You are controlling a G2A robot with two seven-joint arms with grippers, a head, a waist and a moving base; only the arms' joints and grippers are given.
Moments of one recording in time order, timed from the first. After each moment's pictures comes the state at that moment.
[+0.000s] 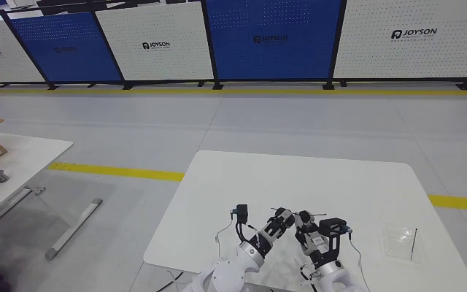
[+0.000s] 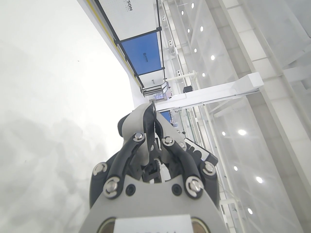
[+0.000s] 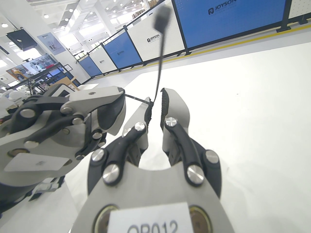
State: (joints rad) left arm 1.52 -1.33 -0.96 -1.70 -0.07 -0.08 0.06; right arm -1.60 -1.33 1.11 -1.68 -0.99 -0.09 -0.07
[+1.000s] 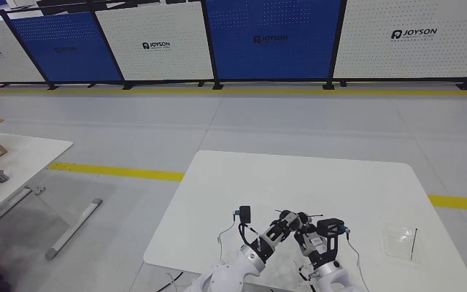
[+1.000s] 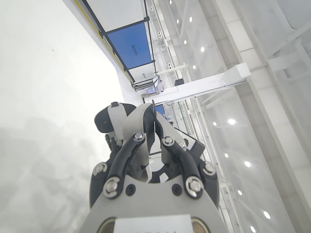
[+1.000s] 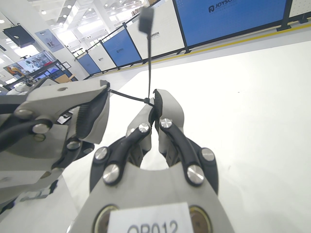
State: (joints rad) left arm 1.54 -1.32 -0.95 -1.72 -0.06 -0.17 0.01; right arm -1.60 -1.33 1.11 -1.67 -1.00 -0.09 -0.06
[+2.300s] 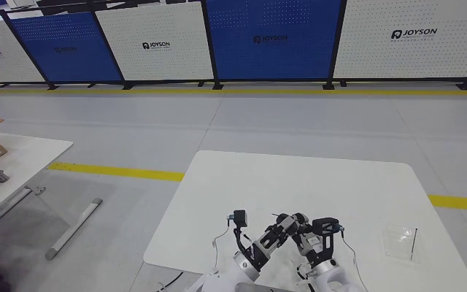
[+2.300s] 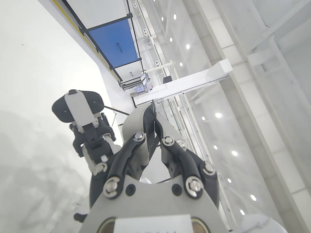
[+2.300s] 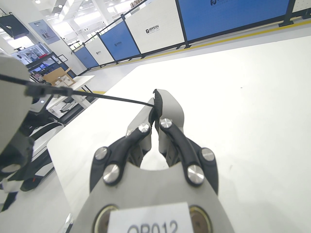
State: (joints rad) left arm 1.64 -1.30 -0.99 -1.81 -0.04 -0.28 -0.02; right arm -1.57 -1.34 1.09 -1.63 -1.01 -0.08 -0.04
